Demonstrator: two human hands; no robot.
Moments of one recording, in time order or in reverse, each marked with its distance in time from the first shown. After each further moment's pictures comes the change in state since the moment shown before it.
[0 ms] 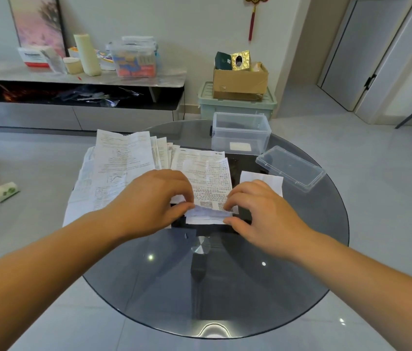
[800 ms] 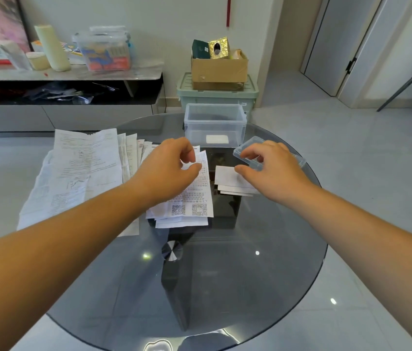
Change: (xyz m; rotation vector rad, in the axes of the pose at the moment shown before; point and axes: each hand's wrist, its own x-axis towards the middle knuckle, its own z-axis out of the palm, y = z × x) left_hand 0.093 0.022 0.041 -0.287 0.103 -0.324; right_hand 0.036 0.082 -0.025 0.102 0.211 0.375
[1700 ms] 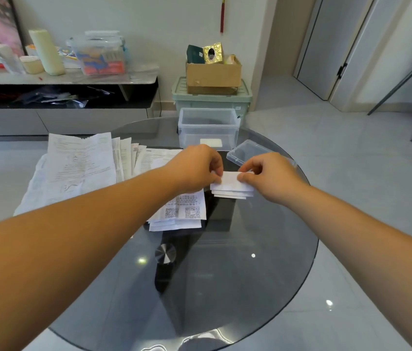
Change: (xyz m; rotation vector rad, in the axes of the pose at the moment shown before) left_hand 0.036 0.039 0.025 0.113 -0.300 0.056; right_hand -0.001 0.009 -0.008 0.068 -0.145 0.160
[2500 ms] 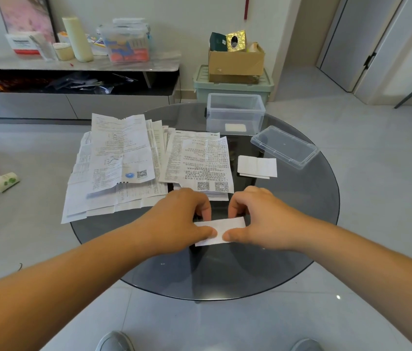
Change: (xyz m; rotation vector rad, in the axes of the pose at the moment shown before) left_hand -0.164 -0.012 0.001 -0.104 -0.116 -0.158; right_hand -0.108 -0.061 0.036 -0.149 -0.410 -0.199
